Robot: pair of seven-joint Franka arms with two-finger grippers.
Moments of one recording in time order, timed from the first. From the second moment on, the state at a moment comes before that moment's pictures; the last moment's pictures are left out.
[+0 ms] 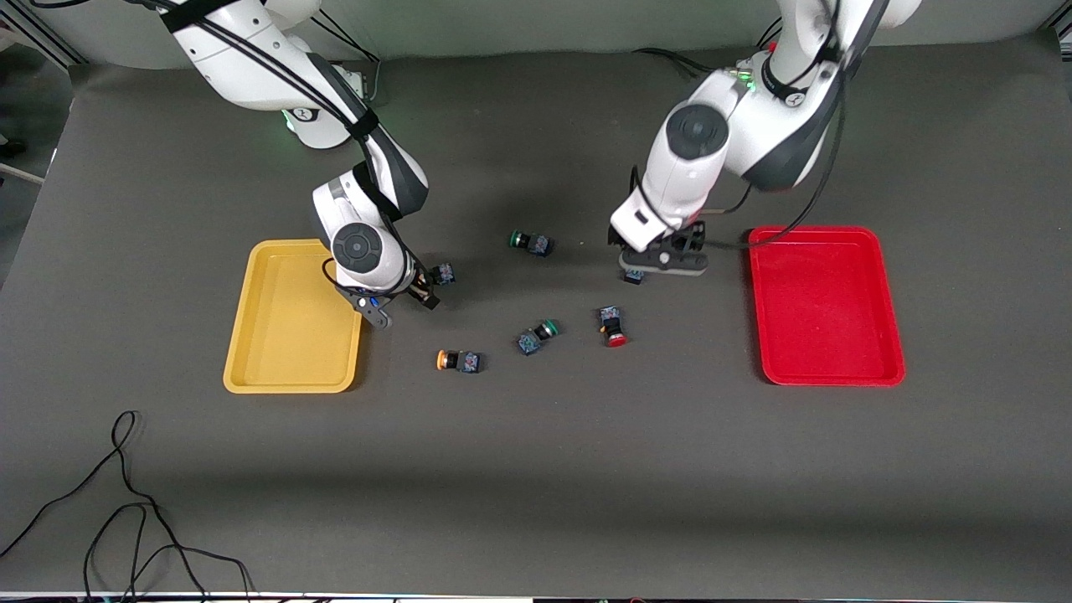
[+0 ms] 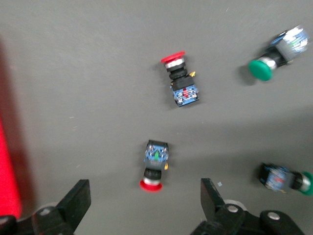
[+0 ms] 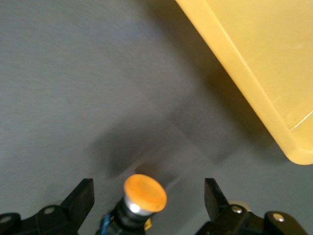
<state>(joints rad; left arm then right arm) -0.47 0.18 -0.19 -2.16 -0.01 2.32 -0.55 0.38 0.41 0.11 -2.20 0.02 2.37 1.26</state>
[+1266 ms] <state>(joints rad) -0.47 0.41 -0.18 -2.11 0.02 2.39 -0.57 0.37 0.42 0.17 -2.20 0.02 2.47 1.37</state>
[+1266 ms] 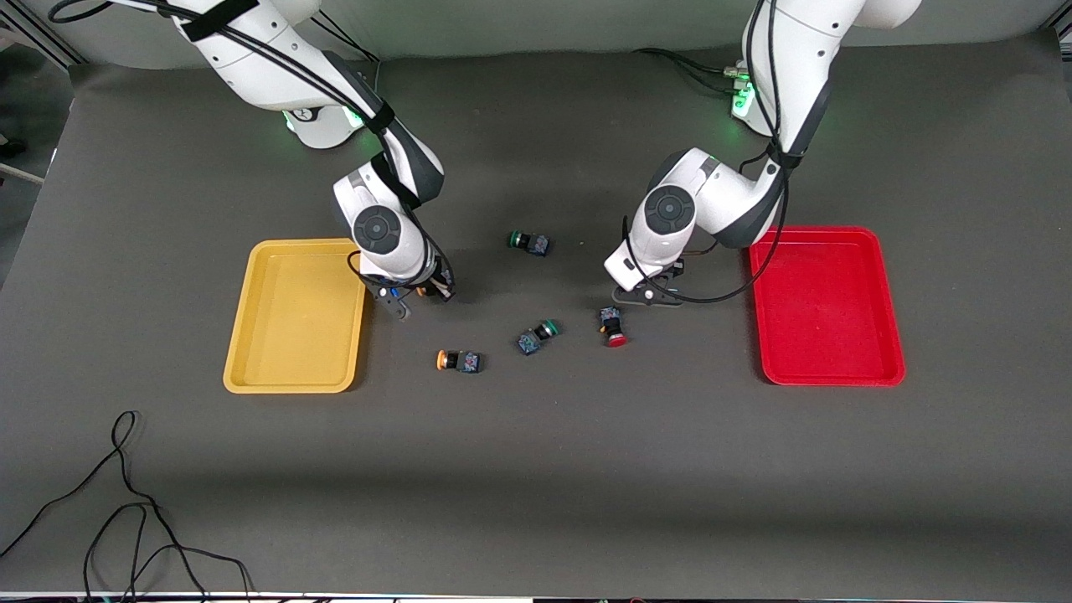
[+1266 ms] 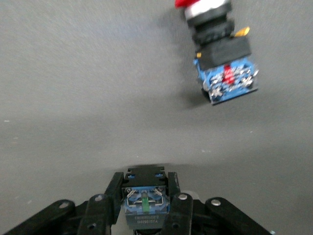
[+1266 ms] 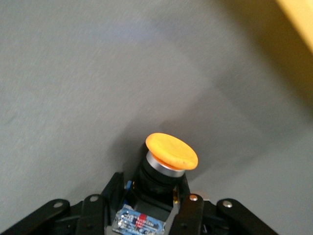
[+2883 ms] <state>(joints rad) 0.14 0.30 -0.16 -2.32 0.03 2.54 -0.06 0.27 0.31 -0.08 -2.00 0.08 2.17 0.92</state>
